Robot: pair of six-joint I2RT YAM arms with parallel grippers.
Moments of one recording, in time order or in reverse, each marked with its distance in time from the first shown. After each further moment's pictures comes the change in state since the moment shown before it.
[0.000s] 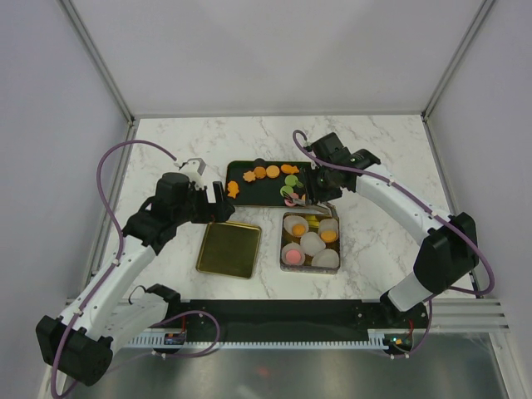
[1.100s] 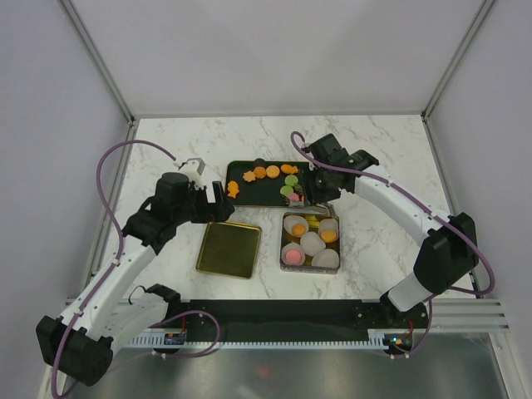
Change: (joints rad) left arm 0.005 0.000 0.000 0.000 0.000 0.000; right arm 0.018 -0.001 0.000 0.000 0.000 0.001
